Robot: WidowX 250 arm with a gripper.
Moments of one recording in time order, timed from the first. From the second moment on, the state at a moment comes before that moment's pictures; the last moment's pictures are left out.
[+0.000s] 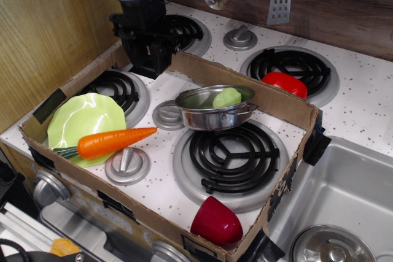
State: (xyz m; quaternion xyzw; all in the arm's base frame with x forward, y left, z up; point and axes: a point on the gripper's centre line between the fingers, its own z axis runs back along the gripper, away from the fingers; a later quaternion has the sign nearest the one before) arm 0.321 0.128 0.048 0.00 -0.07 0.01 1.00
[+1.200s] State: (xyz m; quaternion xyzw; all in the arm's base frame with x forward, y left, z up) arm 0.231 0.120 0.079 0.05 -0.19 -0.29 0.94
